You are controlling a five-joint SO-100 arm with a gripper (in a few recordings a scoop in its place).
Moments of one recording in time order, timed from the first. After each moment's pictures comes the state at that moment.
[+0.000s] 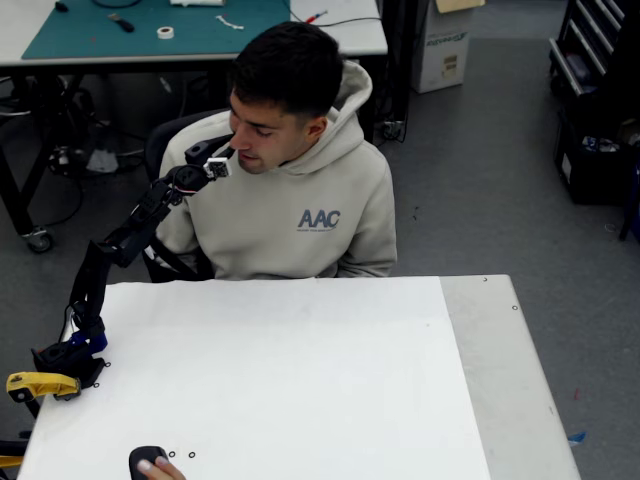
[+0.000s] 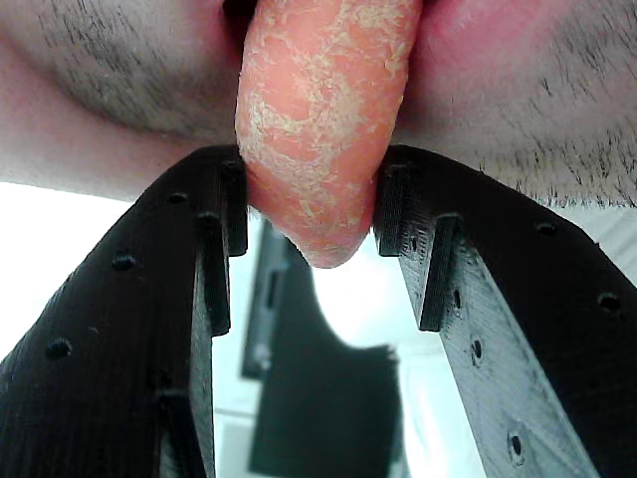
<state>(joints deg) -0.4 64.3 26.1 21.2 95.2</state>
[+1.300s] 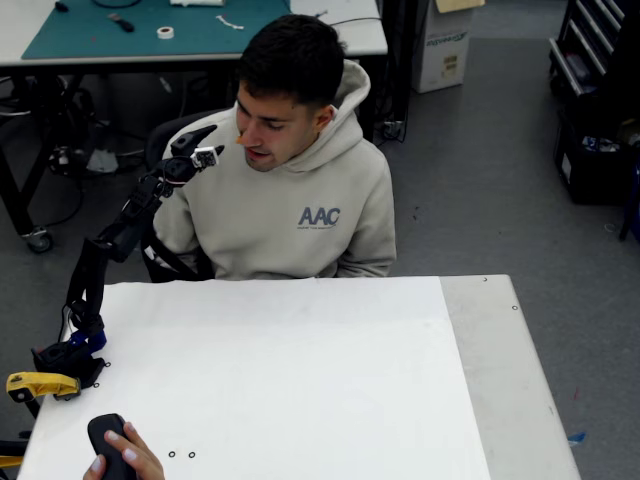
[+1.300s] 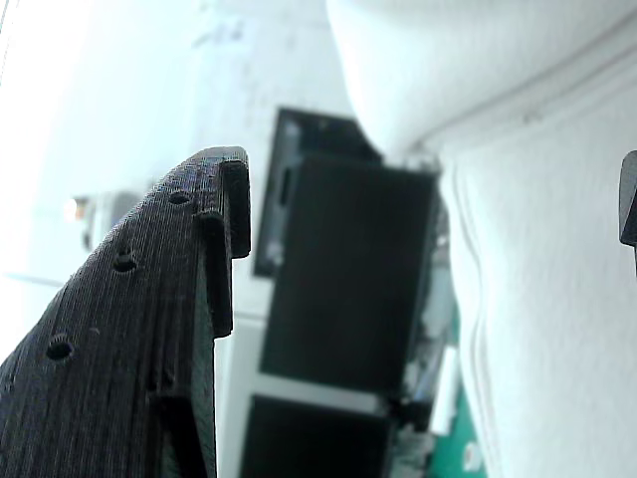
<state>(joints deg) -8.9 64.3 26.1 21.2 95.4</state>
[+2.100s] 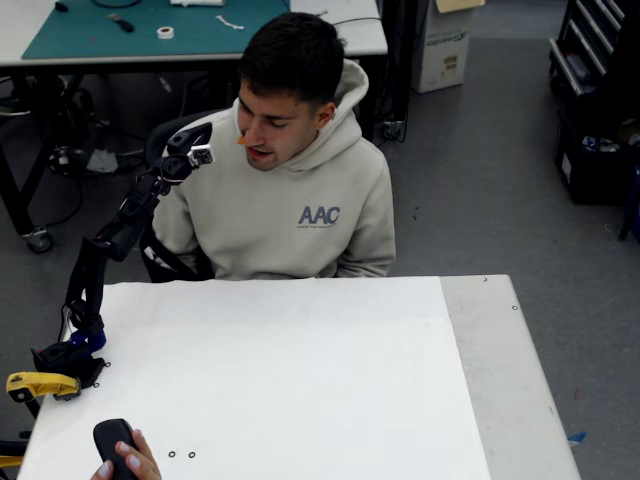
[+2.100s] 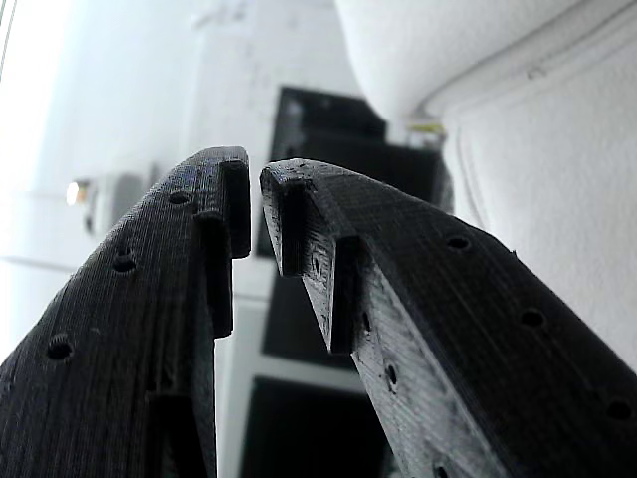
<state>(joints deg) -9.9 64.3 26.1 21.2 95.5</state>
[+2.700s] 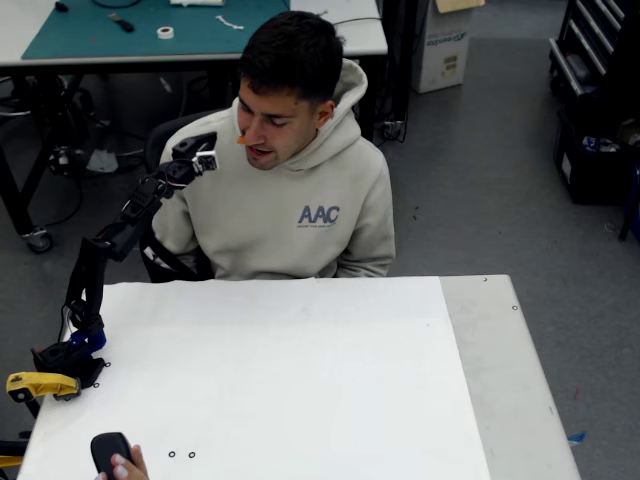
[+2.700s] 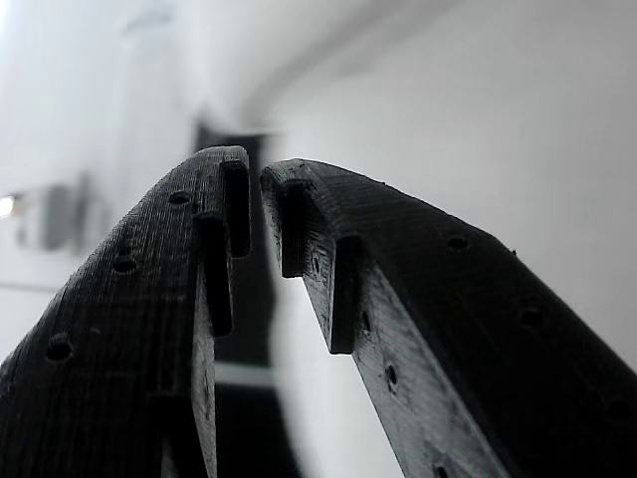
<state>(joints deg) -9.9 66.1 39.0 21.2 95.1</state>
